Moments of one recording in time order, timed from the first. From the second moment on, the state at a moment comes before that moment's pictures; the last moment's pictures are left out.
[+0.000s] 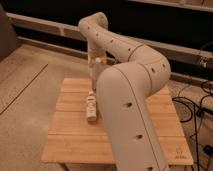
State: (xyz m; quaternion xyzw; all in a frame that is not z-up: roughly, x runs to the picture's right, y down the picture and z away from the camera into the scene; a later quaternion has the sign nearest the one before) arm -0.035 -0.147 0.846 -0.19 0.16 0.60 0.76
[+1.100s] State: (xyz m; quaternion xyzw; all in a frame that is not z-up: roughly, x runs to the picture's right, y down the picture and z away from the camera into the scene) arm -0.026 -0.095 0.914 -0.21 0.17 0.59 0.76
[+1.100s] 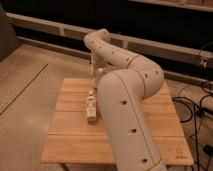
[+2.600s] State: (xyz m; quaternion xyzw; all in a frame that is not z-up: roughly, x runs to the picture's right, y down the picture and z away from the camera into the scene) arm -0.035 -0.095 0.934 -0.22 0.17 0.58 0.77
